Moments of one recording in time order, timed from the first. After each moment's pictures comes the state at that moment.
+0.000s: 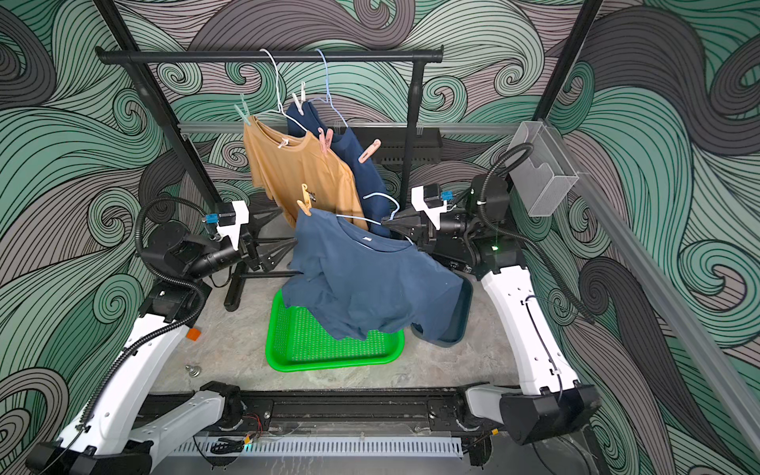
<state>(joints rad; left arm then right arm) -0.18 1.01 1.13 0.05 0.90 0.03 0.20 1.30 1.51 -0.27 -1.32 -0.37</state>
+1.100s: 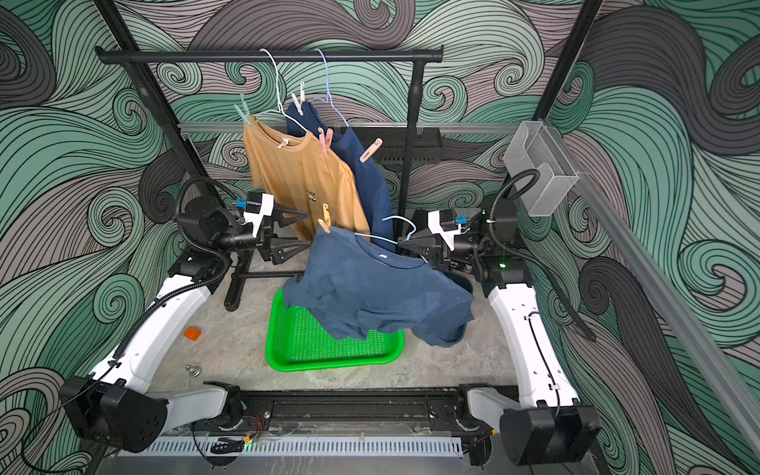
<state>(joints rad) -0.18 1.26 1.22 0.04 1.21 0.10 0.06 1.17 1.25 -0.26 -1.42 -0.46</state>
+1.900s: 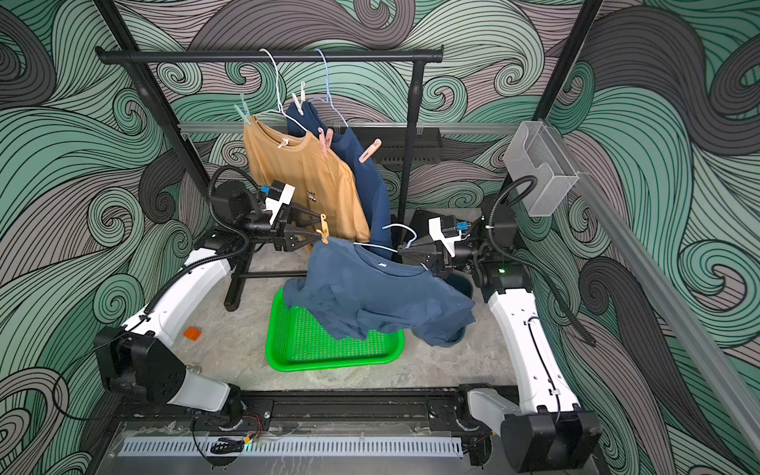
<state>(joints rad) -0.22 1.47 1.38 -0.04 1.36 0.06 0.07 1.16 1.21 -0.26 -1.47 -0.45</state>
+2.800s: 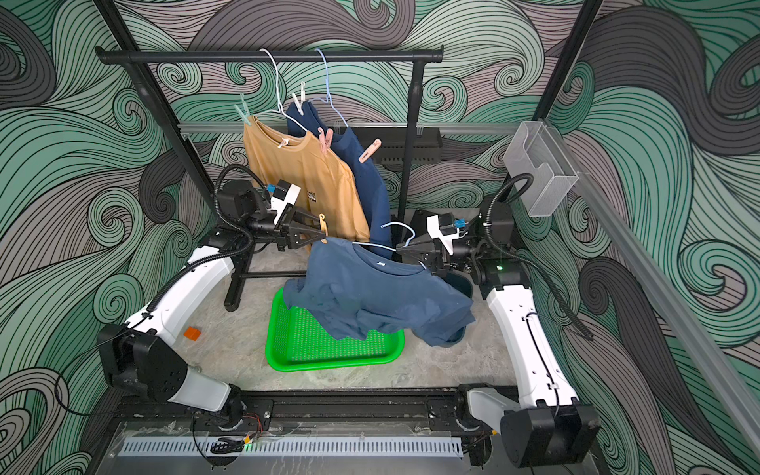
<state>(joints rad) -0.25 1.49 1.41 -0.08 1.37 0.05 0.08 1.18 1.22 -0.26 -1.47 -0.45</state>
